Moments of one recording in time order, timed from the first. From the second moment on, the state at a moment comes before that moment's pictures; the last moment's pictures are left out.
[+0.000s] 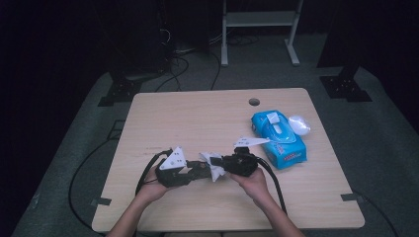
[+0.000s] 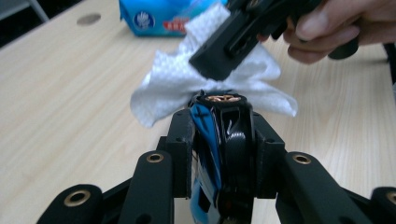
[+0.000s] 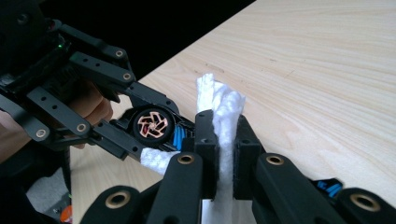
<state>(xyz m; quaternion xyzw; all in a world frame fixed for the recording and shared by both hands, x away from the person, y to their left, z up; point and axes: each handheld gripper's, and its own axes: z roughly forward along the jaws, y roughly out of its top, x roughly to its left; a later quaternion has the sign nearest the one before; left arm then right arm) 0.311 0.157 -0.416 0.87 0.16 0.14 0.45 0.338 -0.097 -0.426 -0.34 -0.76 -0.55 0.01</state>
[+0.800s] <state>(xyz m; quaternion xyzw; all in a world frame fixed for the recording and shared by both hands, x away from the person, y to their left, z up) 0.326 0.149 -0.445 0.89 0.19 0.13 0.40 0.333 -0.066 -0.435 -0.31 -0.81 -0.50 -0.06</state>
